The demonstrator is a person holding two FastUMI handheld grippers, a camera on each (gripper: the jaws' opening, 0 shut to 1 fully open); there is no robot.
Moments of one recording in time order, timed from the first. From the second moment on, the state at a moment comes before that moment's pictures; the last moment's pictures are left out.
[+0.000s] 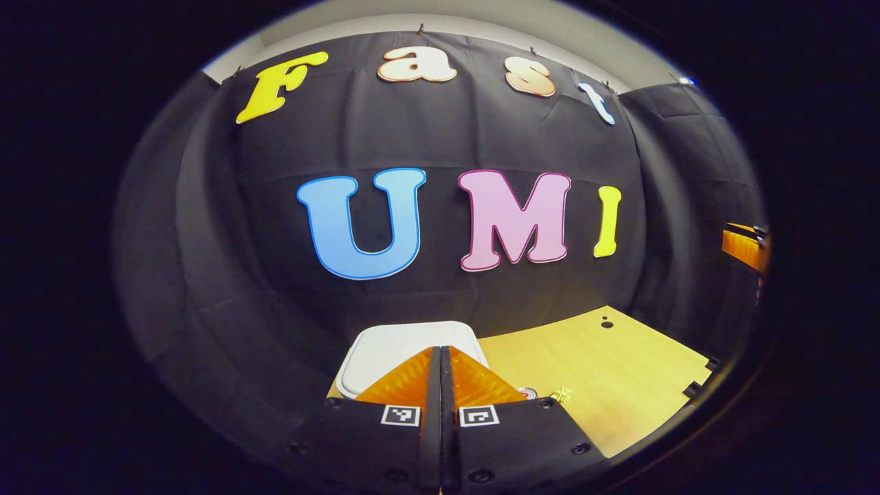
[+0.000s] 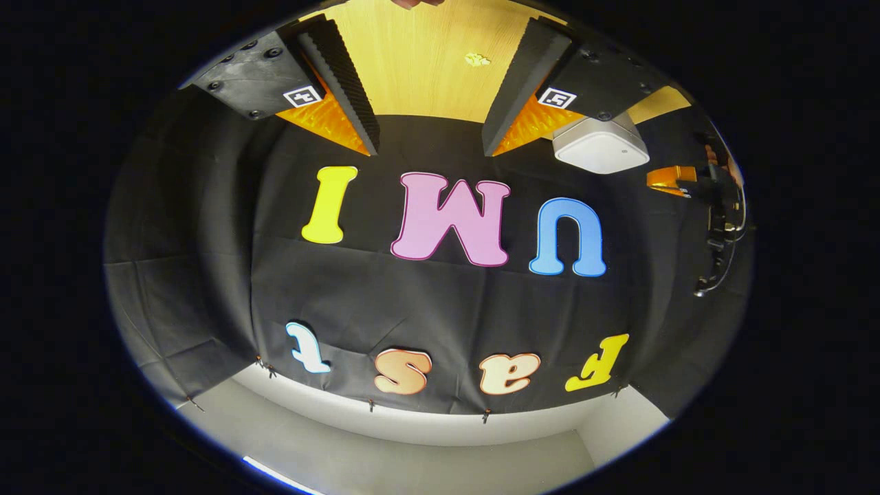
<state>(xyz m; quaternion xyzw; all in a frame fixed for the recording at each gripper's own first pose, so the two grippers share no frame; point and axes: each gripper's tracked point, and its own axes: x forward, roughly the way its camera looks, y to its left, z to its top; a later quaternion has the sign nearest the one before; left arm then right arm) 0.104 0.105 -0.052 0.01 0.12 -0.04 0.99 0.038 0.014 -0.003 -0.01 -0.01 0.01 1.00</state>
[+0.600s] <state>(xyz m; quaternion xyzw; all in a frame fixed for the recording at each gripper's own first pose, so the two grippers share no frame) 0.162 0.129 -0.150 -0.03 0.32 0.04 0.95 0.123 -0.011 -0.049 -0.02 0.02 0.07 1.00</state>
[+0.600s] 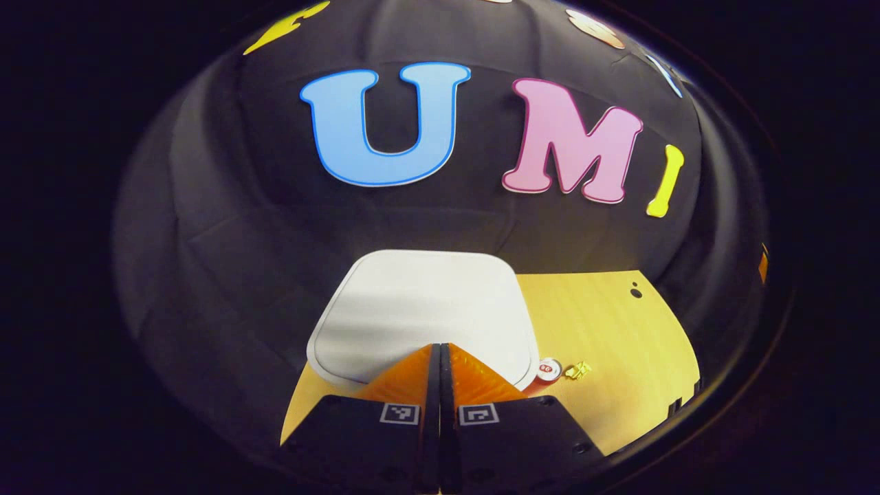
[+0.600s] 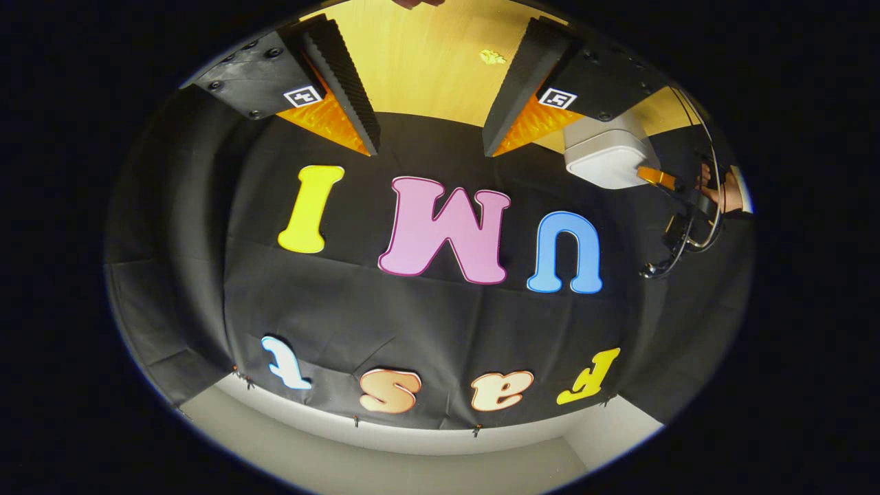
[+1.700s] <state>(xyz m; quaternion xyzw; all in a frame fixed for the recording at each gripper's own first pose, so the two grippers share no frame) 0.174 0.118 -0.050 0.04 0.19 0.05 0.98 0.189 -0.006 -0.117 0.02 0.12 0.07 0.99</state>
